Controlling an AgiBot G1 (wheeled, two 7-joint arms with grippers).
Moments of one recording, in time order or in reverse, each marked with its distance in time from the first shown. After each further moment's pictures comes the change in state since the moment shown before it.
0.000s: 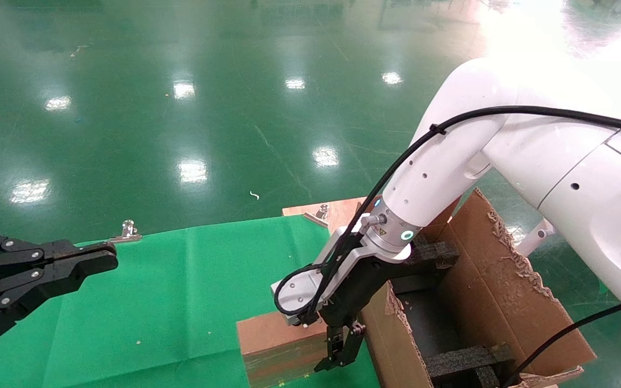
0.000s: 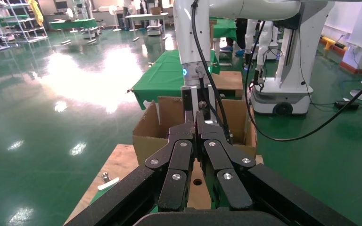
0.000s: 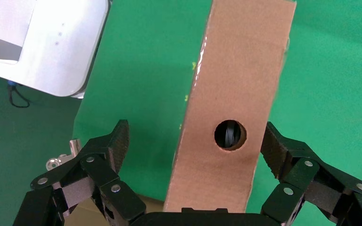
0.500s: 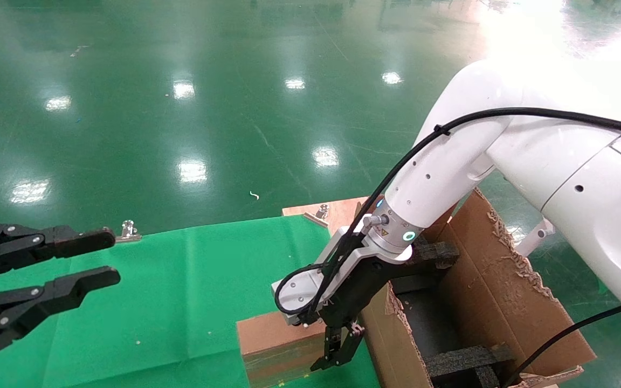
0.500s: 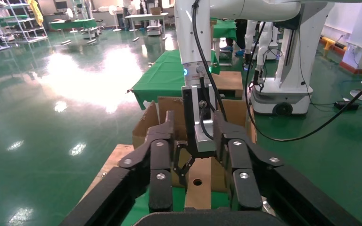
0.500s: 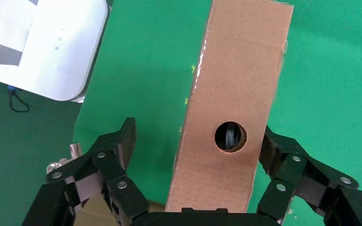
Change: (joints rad) left arm 0.000 0.000 0.000 0.000 0.000 0.000 0.000; right arm 0.002 -0.002 -0.004 0.001 -0.004 0.000 -0.004
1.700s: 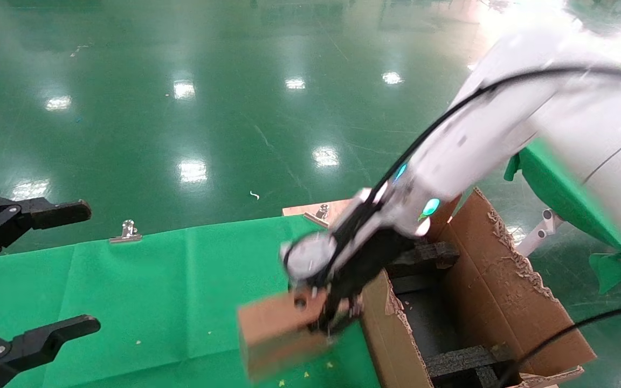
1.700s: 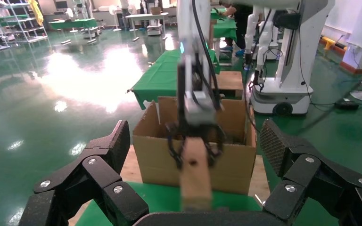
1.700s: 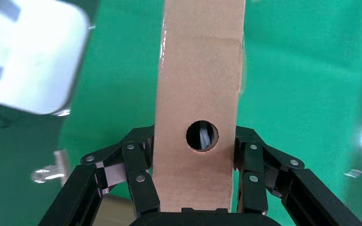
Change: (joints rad) left arm 0.000 0.000 0.000 0.000 0.000 0.000 0.000; right arm 0.123 0.060 -0.002 -0.029 0.114 -0.011 -0.028
